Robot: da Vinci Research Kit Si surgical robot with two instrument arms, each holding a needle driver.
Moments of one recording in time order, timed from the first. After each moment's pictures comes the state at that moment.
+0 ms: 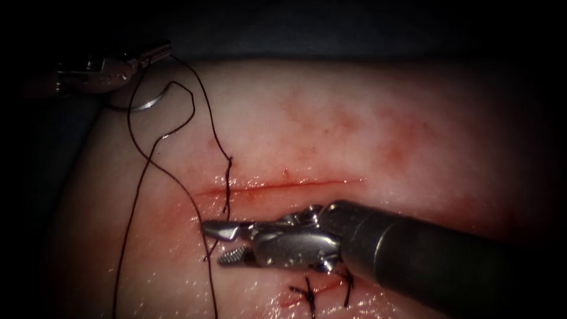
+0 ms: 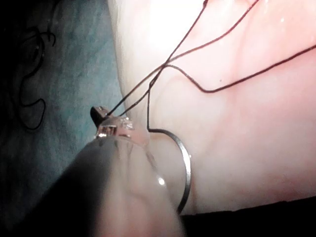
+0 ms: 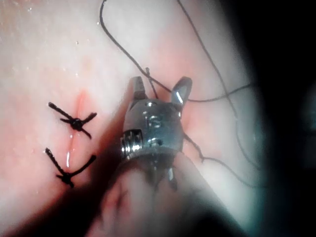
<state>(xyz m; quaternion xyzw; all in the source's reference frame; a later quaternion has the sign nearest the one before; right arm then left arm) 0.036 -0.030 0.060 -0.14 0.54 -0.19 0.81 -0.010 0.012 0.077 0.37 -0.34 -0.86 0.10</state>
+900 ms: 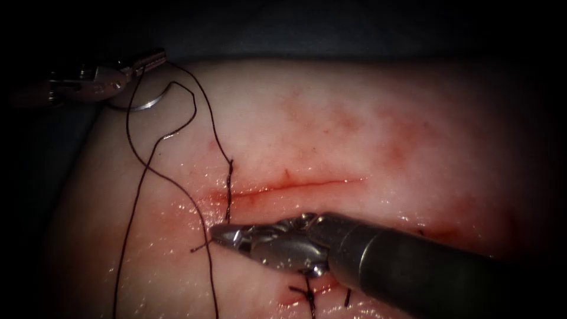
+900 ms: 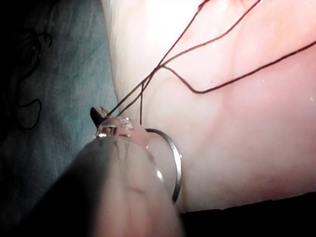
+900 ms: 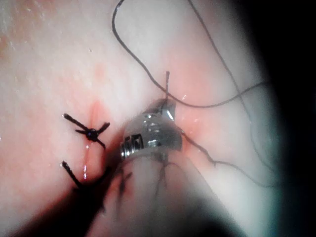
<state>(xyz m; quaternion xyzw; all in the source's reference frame) 0.036 -0.030 0.063 -0.11 0.43 -0.19 0.88 -0.009 0.011 0.076 0.37 -0.34 -0.86 0.10</state>
